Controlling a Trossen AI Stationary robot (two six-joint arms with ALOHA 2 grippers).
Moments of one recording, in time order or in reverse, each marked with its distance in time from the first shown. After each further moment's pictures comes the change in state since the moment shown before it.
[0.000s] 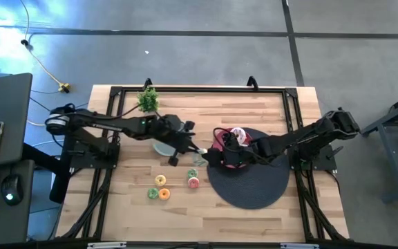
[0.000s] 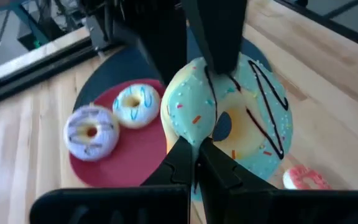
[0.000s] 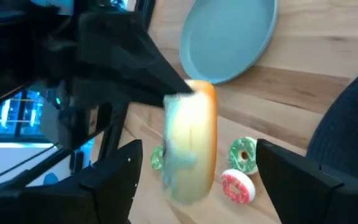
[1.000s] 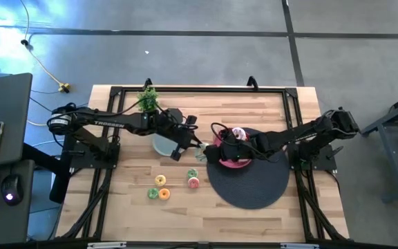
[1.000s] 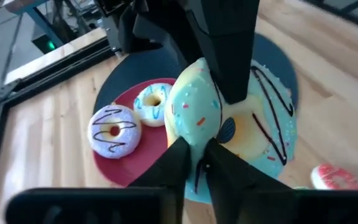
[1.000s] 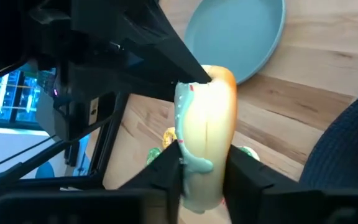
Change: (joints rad) left arm 0.057 0.017 0.038 -0.015 0.016 0.043; right arm -0.056 0.000 0.000 0.029 -0.075 -0.104
